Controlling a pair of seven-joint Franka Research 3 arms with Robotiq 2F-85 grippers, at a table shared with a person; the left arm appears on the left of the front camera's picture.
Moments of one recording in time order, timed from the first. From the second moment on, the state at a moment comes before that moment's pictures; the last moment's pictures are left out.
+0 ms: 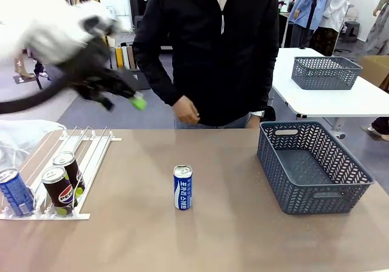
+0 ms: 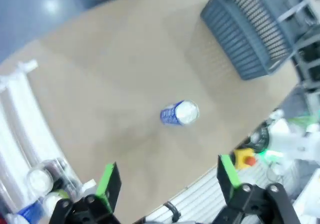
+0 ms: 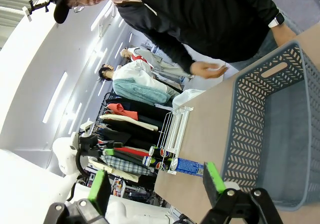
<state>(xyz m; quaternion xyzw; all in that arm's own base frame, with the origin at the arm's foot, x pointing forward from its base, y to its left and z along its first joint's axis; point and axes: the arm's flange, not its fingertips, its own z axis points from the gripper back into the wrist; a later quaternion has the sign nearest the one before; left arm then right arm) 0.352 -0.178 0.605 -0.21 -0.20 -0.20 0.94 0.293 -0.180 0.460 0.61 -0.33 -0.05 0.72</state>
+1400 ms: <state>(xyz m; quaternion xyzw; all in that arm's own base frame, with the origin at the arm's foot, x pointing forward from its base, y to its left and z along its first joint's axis) 0.314 0.155 0.489 -0.52 -0.16 0.07 0.83 0.293 -0.180 0.460 0.61 -0.33 -0.05 0.72</state>
